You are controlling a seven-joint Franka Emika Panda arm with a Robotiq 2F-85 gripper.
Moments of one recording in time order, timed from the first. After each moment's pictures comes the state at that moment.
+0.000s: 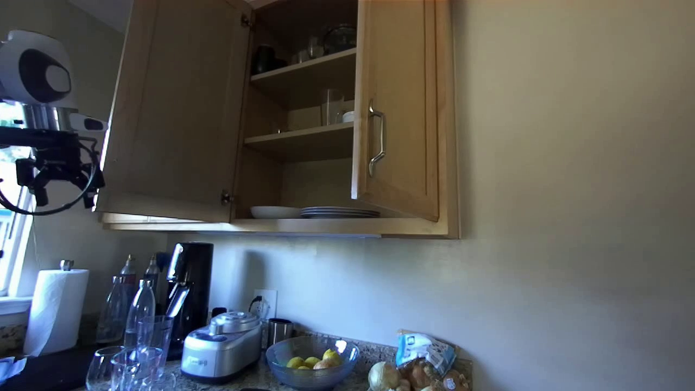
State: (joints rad) arm 0.36 -0.51 0.51 -1.98 0.12 1.99 0.24
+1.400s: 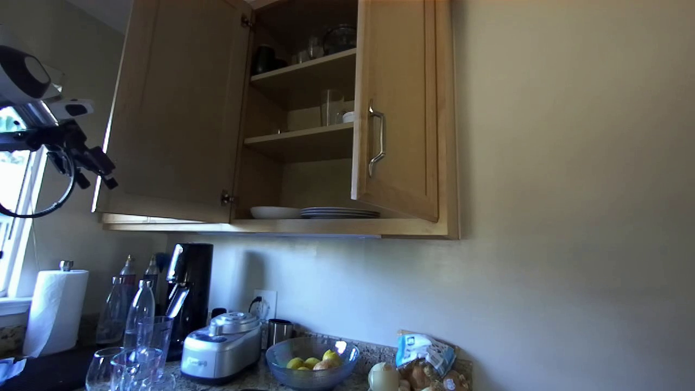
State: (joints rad) arm 0.15 -0.53 0.70 -1.94 -0.17 2.19 0.77
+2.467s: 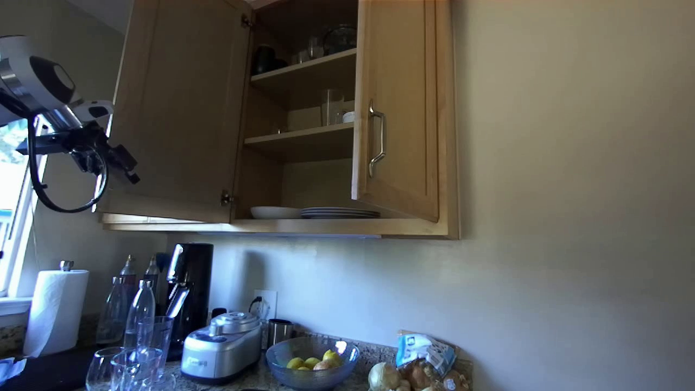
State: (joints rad) arm 0.06 -0.41 0.76 -1.82 -0.31 2.23 0.77
